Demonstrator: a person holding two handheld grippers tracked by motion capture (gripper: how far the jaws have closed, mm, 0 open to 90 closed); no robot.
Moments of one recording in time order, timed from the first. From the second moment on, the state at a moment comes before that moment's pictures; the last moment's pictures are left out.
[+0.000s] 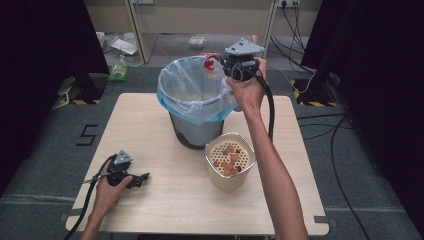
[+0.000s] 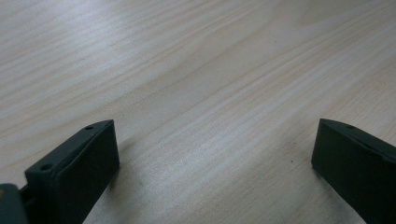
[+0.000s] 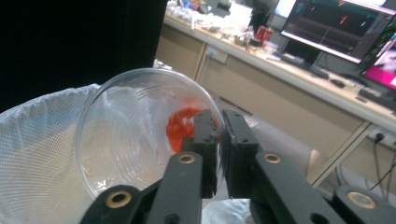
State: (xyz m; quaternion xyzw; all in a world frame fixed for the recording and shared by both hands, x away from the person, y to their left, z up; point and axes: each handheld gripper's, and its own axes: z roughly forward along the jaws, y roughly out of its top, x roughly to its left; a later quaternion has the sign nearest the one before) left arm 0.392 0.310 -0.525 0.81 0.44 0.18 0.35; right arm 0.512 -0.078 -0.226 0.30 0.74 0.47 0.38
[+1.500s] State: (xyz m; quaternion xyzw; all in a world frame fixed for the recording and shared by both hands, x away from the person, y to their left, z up) left arm 0.392 0.310 -0.525 0.81 0.44 0.18 0.35; right arm 0.448 -0.213 -0.295 0.39 0.74 0.41 0.36
